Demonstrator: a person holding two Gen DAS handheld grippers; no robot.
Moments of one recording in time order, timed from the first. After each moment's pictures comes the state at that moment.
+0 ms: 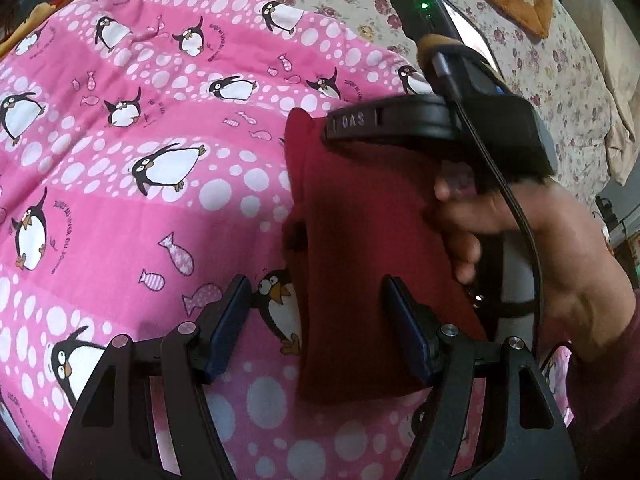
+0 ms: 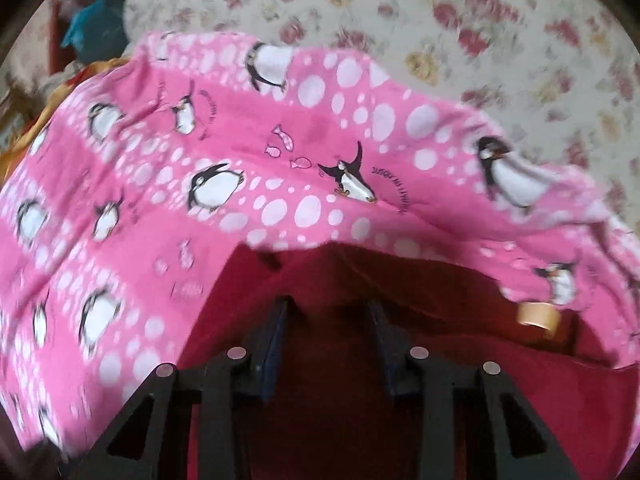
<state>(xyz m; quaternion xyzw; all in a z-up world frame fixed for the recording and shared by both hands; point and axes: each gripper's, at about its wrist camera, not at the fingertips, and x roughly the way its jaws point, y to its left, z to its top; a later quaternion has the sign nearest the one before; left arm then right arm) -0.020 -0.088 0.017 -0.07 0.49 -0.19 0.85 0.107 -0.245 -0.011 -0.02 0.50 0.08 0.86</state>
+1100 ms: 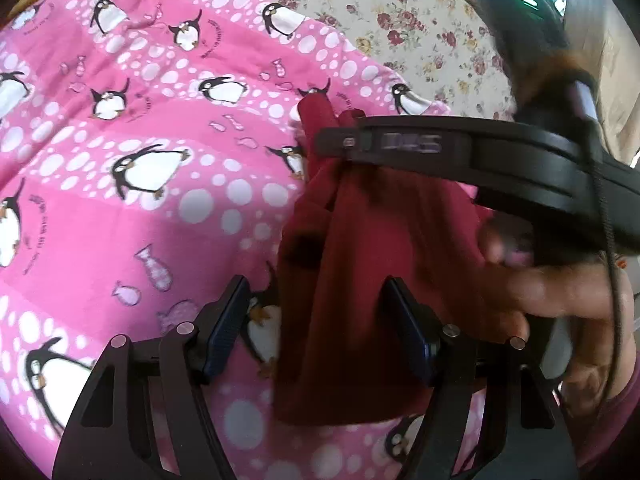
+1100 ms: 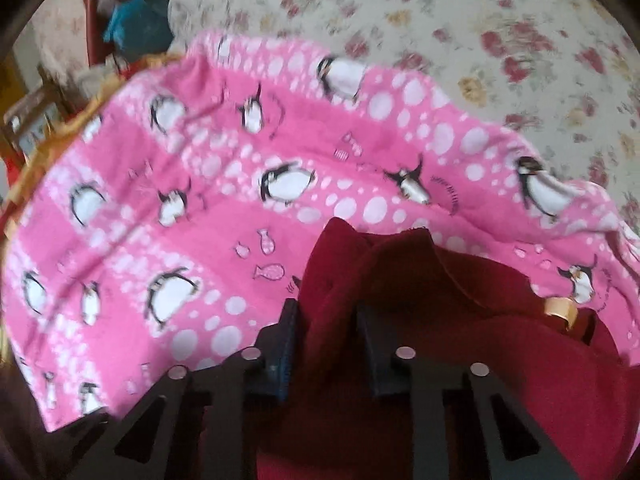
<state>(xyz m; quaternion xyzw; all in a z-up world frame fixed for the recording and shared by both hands) -0.010 -0.088 0.015 -0.14 0.48 -0.22 0.84 0.068 -0.229 0.022 -0.01 0.49 0.15 0.86</state>
